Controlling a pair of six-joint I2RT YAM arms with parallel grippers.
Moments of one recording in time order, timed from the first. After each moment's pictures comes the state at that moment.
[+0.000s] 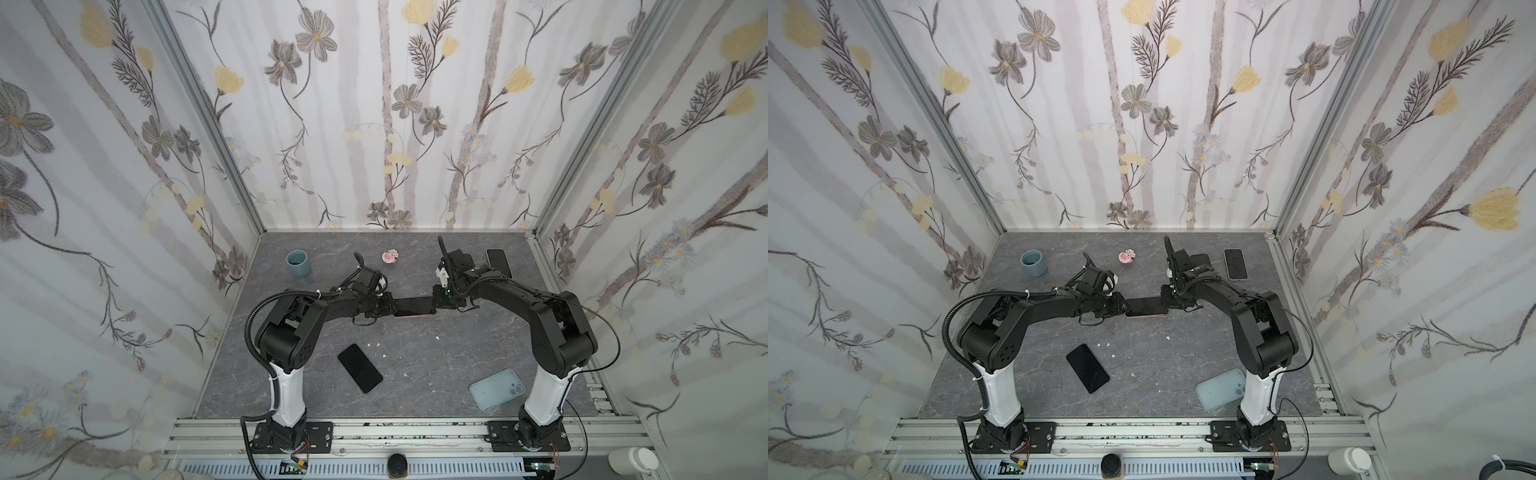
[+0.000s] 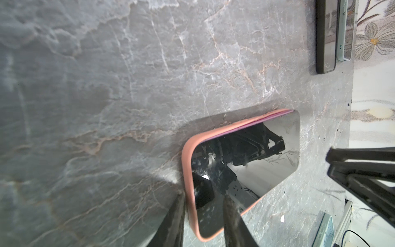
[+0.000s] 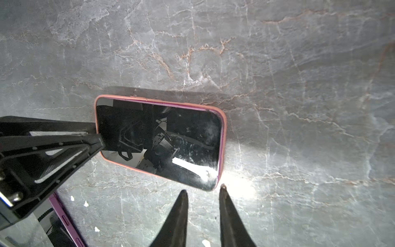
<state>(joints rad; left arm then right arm) -0.50 1.92 1.07 -0.09 0.38 -0.63 0.46 1.84 1.29 -0.63 -0.18 0.39</state>
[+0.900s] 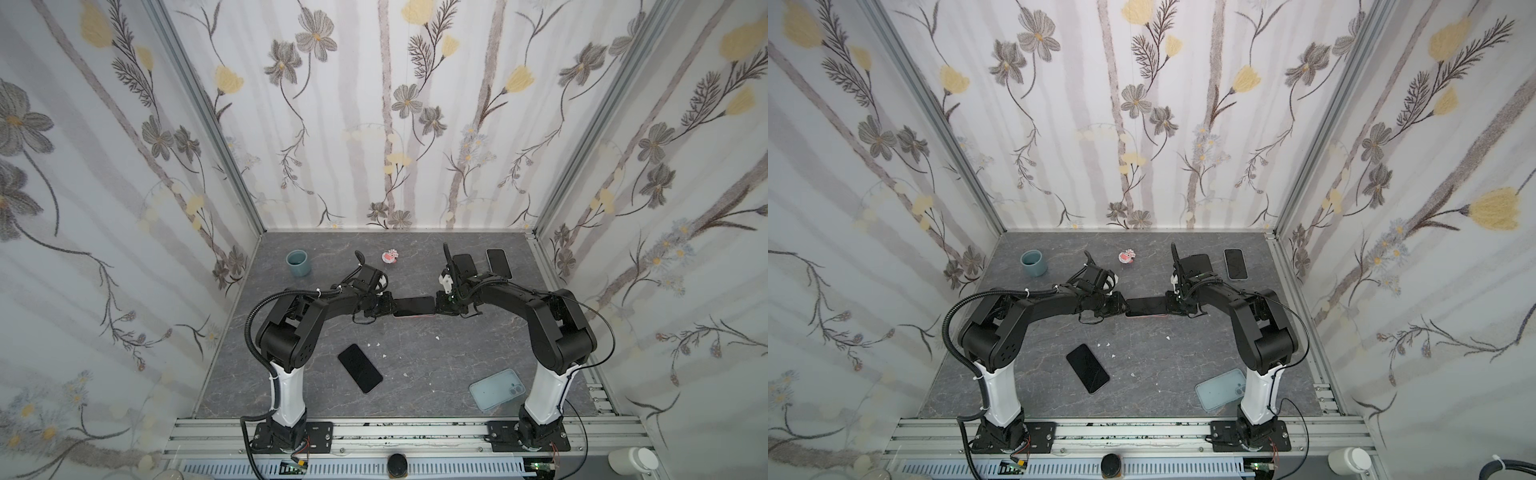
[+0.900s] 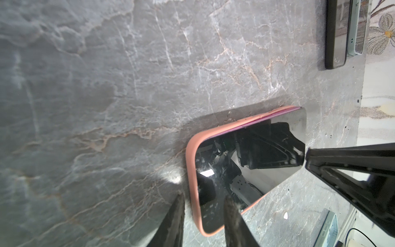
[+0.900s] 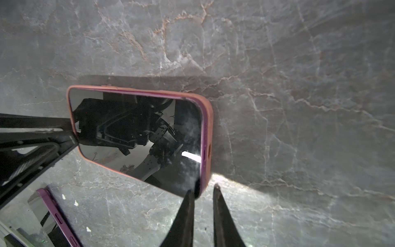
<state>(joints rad) -0.50 1.94 1.11 -0.15 0.38 -0.60 0.41 1.88 1.19 -0.52 -0.29 0.39</state>
